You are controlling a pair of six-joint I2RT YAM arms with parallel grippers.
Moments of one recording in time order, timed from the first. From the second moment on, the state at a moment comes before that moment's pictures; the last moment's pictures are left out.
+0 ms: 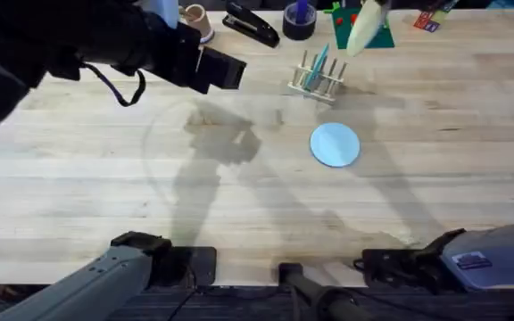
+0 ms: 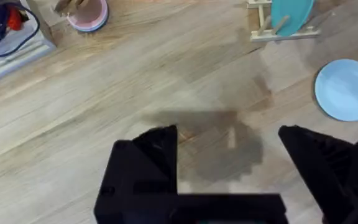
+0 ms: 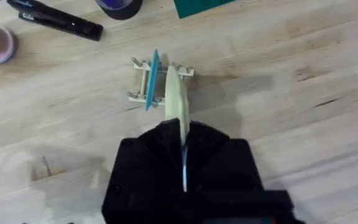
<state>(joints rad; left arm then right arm) -0.19 1.16 1.21 -0.90 0.18 0.21 0.54 1.66 2.00 -1.42 0.46 0.74</state>
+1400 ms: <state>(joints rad) -0.19 1.16 1.21 -0.91 0.18 0.21 0.43 1.79 2.03 -1.51 0.40 0.82</state>
